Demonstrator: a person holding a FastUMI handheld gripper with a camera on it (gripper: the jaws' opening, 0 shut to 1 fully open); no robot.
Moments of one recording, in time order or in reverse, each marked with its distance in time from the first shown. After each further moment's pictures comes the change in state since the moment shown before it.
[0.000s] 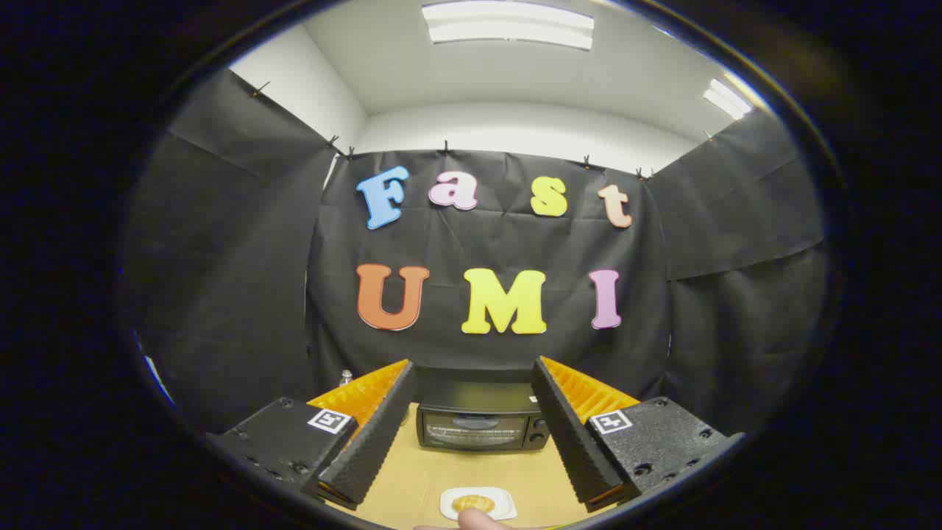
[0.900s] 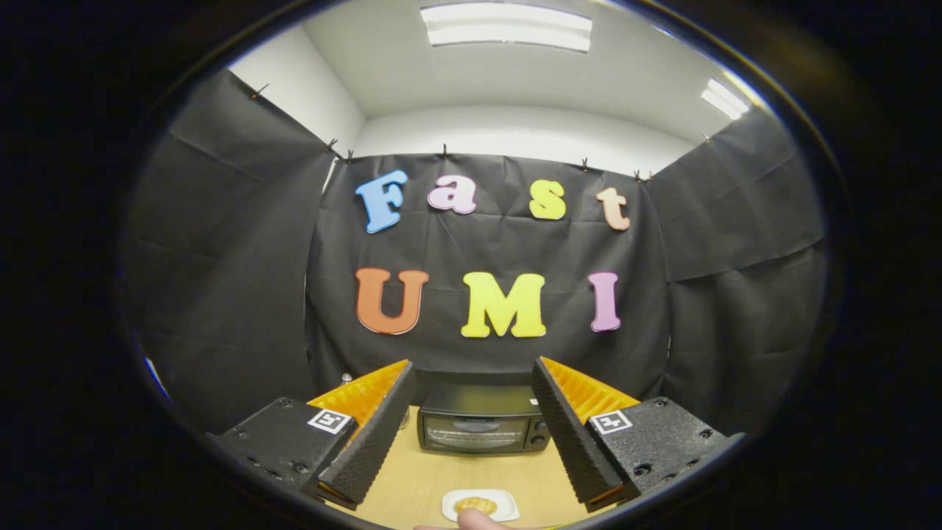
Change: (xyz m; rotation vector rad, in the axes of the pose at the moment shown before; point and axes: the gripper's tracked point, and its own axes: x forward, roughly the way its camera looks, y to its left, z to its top) arm 0.003 0.000 -0.003 0.019 -0.007 -0.005
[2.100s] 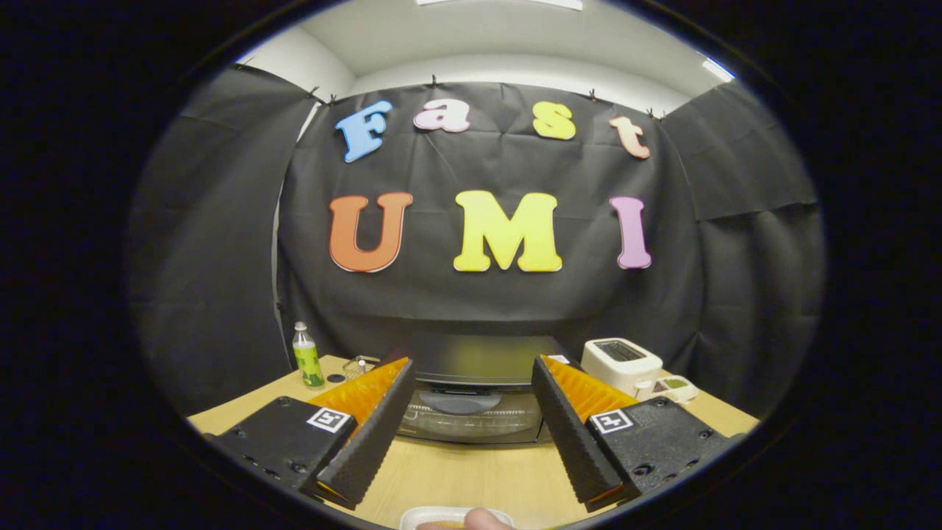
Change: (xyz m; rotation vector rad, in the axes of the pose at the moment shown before) arm 0.210 -0.035 -0.204 0.064 0.213 0.048
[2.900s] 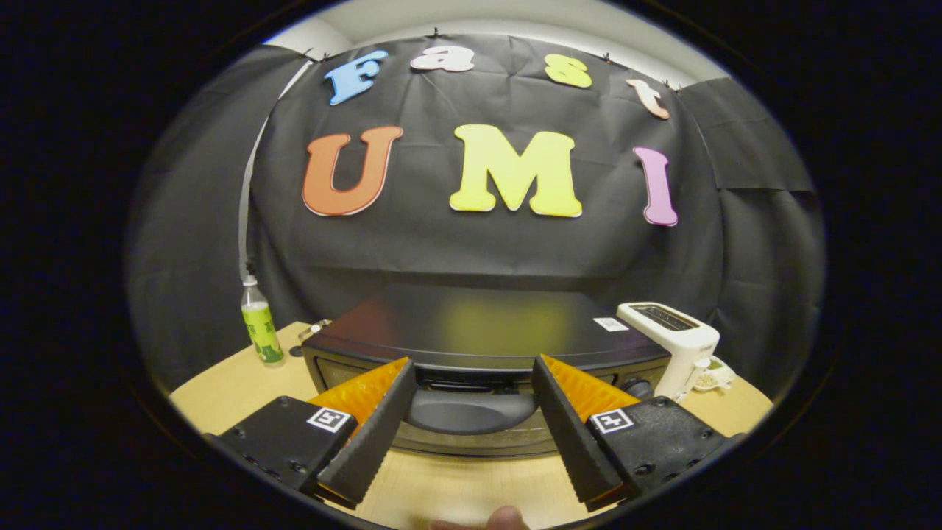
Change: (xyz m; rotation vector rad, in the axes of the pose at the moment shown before) arm 0.124 0.002 -0.082 -0.043 0.125 -0.032
